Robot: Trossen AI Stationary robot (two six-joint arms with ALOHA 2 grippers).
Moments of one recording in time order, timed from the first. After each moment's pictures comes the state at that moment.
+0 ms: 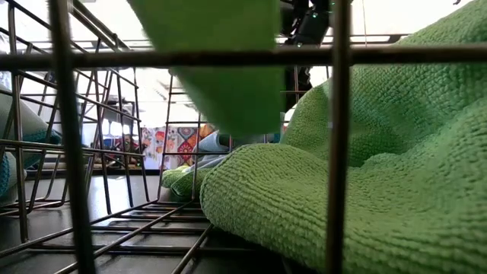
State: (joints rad) left arm -0.50 1.63 1.70 -0.89 0.07 -0.08; right arm -0.25 1.75 1.43 -0.74 0.04 0.13
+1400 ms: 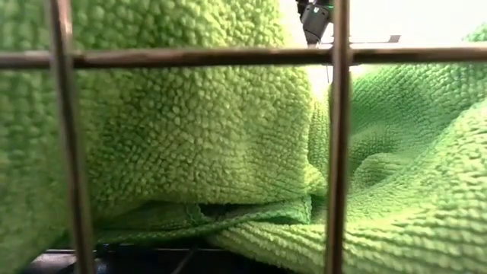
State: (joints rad) left arm -0.44 1.92 2.34 -1.57 -0.17 0.01; right arm -0.21 1.75 1.43 -0.75 0.04 0.11
